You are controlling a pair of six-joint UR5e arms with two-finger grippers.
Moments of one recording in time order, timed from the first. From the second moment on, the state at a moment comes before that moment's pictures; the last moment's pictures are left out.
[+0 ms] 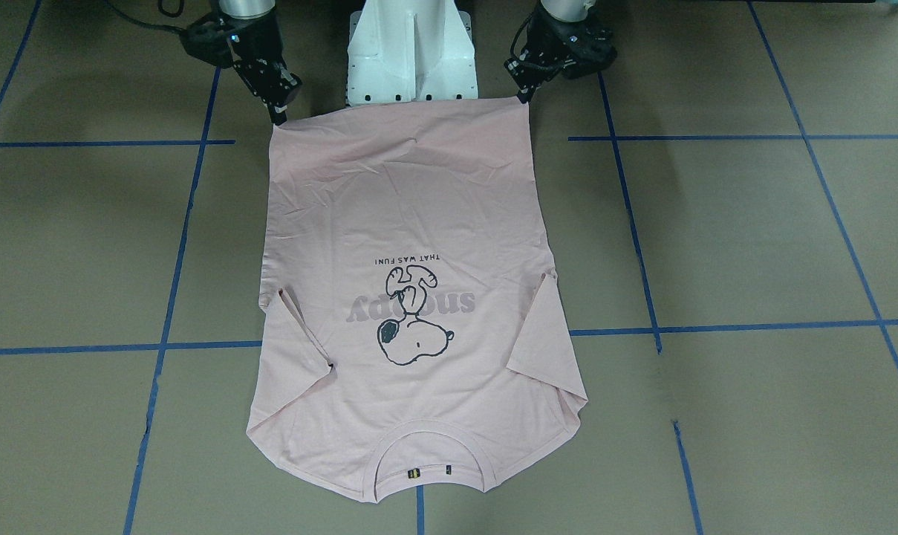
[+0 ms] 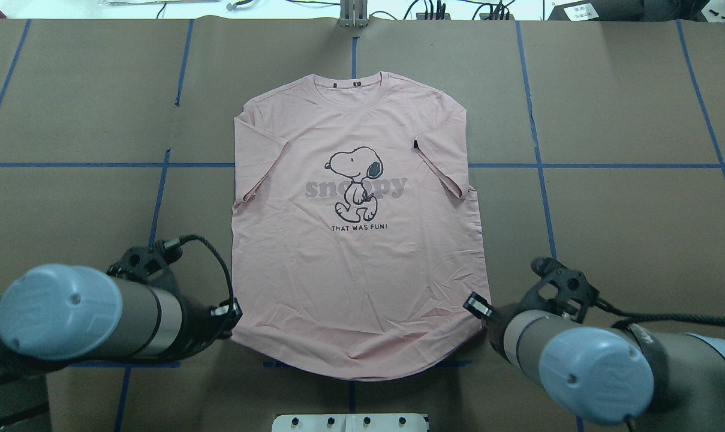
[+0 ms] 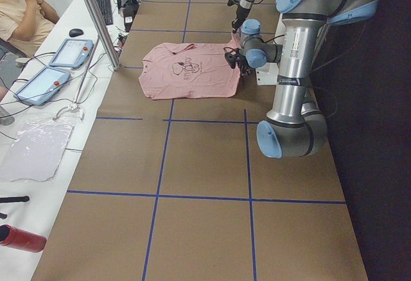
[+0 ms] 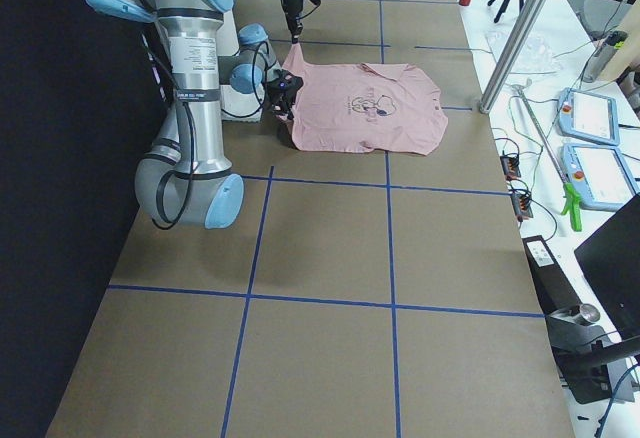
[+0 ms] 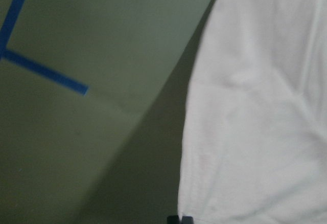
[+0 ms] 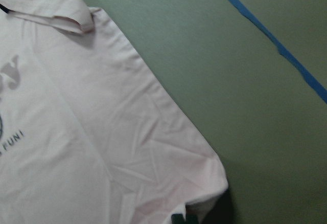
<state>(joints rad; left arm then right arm) -0.35 -1.82 -2.21 -1.62 -1.77 -1.83 0.21 -1.38 2.24 -1.63 1.39 2.04</state>
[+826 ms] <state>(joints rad) -0.70 -2.00 -1.89 -1.70 -1.76 -1.48 0.61 -1.06 1.81 -1.62 1.44 1.66</state>
